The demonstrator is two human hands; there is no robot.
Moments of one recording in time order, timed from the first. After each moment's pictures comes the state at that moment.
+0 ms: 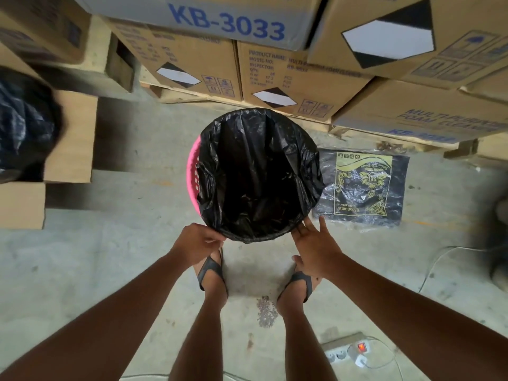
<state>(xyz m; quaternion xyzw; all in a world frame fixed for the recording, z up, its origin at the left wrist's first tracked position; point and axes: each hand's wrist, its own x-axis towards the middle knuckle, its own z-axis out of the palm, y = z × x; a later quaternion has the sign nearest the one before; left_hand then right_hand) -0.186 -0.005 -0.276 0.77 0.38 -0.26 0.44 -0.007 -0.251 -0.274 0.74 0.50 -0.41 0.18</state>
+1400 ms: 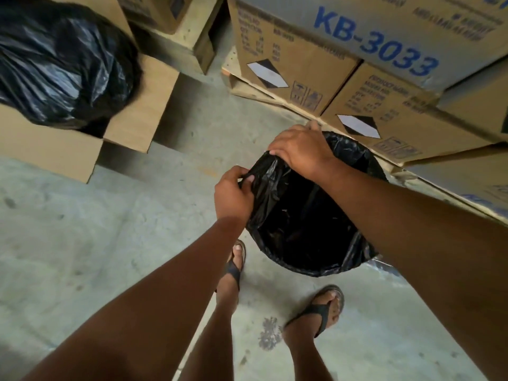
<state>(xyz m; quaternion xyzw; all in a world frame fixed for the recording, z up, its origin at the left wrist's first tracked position) -0.139 0.070 -0.299 0.67 0.60 0.13 0.41 0.065 0.049 -0.296 0.72 0.67 -0.17 -0.07</state>
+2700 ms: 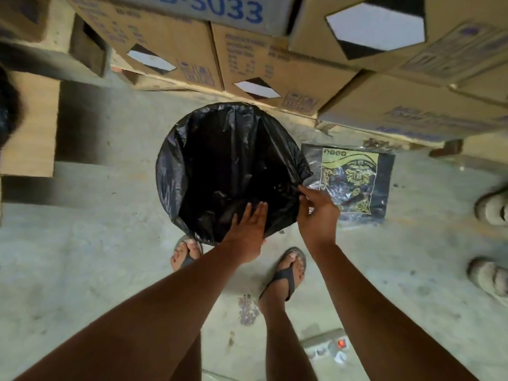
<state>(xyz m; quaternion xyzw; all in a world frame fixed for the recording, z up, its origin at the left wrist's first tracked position) -0.080 -0.119 -0.323 0.85 0.14 -0.40 0.30 0.042 -0.239 -0.283 0.91 0.15 -0.15 -0.35</state>
